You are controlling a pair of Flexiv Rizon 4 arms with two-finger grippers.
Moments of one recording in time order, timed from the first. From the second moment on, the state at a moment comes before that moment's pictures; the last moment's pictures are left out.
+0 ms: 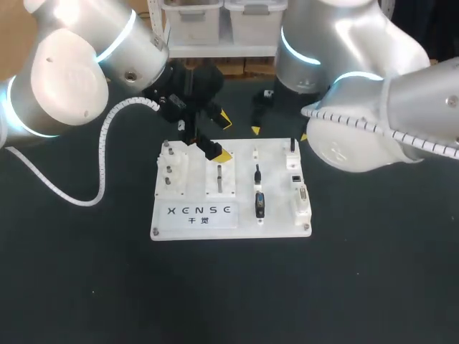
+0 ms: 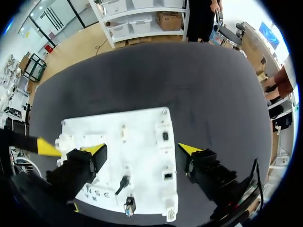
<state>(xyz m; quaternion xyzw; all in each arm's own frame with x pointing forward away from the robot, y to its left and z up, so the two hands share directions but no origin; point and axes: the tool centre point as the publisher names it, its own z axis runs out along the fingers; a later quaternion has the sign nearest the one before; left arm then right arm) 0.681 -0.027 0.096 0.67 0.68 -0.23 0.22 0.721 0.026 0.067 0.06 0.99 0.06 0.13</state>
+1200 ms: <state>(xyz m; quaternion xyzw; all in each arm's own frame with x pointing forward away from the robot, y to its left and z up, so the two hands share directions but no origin) 0.681 -0.027 0.096 0.67 0.68 -0.23 0.22 0.651 0.055 0.019 0.02 1.00 0.06 0.06</state>
